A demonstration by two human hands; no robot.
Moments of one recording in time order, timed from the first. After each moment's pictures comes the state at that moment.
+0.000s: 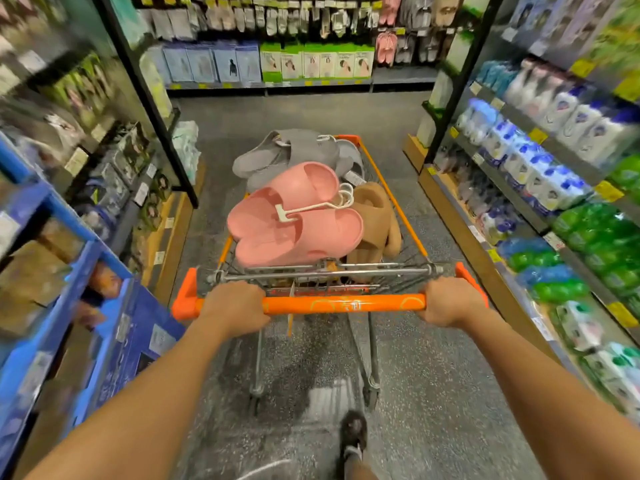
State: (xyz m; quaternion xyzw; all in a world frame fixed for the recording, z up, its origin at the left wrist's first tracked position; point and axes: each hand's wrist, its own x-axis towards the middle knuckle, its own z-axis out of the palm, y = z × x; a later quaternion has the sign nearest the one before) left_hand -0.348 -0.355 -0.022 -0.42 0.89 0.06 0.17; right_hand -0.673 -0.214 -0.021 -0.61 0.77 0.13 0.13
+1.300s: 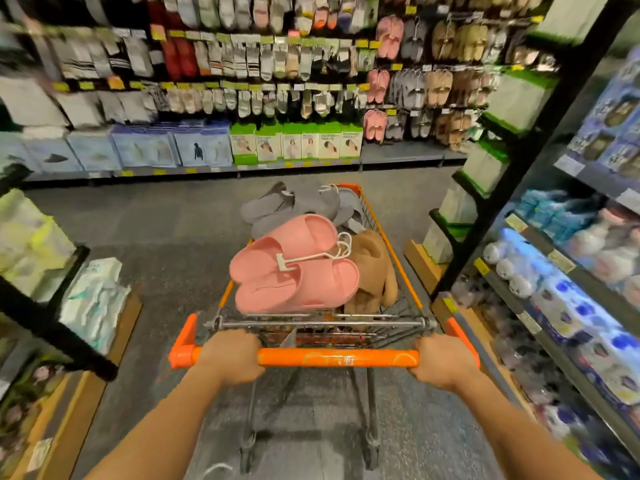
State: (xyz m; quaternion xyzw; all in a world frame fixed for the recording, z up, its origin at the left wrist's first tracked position) left_hand -0.767 -1.082 -0.023 -0.39 0.90 0.07 0.17; right_hand -1.081 -0.908 -0.017 -0.59 0.79 0.11 0.13
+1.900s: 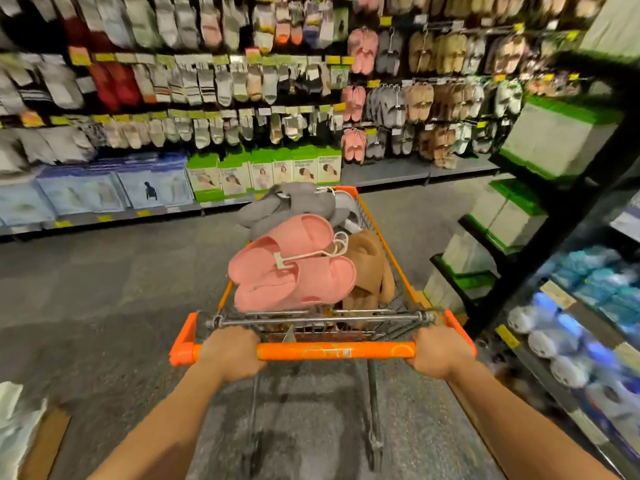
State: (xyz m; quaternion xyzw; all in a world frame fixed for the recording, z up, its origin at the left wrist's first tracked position) left_hand -1.000 -1.427 -0.013 -0.38 0.91 0.08 0.15; right_hand -1.301 -1.240 -0.020 -0.53 0.84 0.09 0.12
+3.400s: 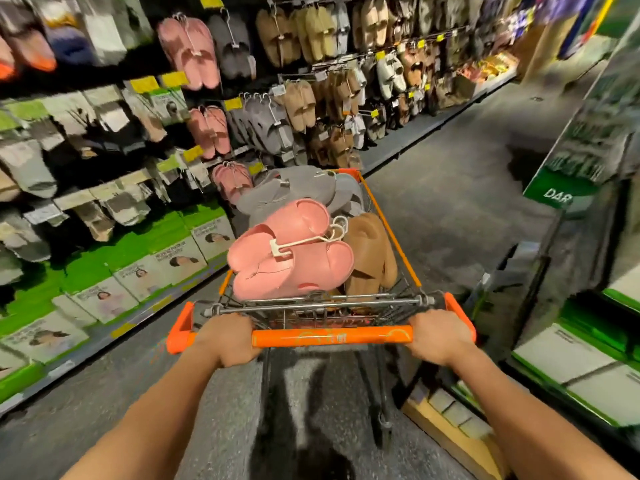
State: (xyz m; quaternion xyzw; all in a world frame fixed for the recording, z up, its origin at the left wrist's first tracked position) left_hand -1.672 -2.054 -0.002 -0.13 0.97 0.01 0.20; right_hand -1.831 -1.743 -0.004 -0.34 0.93 0.07 0.15
